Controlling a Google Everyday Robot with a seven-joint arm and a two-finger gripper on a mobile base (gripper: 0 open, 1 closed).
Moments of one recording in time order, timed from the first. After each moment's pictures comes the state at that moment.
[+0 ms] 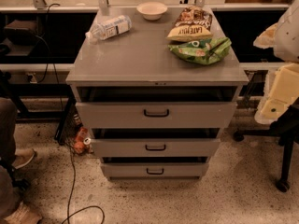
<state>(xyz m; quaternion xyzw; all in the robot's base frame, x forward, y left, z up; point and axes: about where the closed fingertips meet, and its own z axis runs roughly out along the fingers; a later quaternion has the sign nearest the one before) 0.438 -0.215 0.981 -0.60 0.78 -0.04 0.17</state>
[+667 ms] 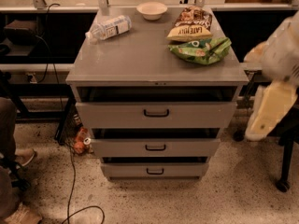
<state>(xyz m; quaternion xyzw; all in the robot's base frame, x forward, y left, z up) 0.432 -0.207 0.951 -0.61 0.78 -0.02 0.16</state>
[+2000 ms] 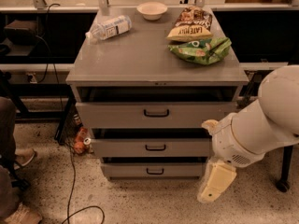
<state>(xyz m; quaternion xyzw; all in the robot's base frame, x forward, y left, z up) 0.378 -0.130 0.795 -0.61 0.76 0.07 0.18</state>
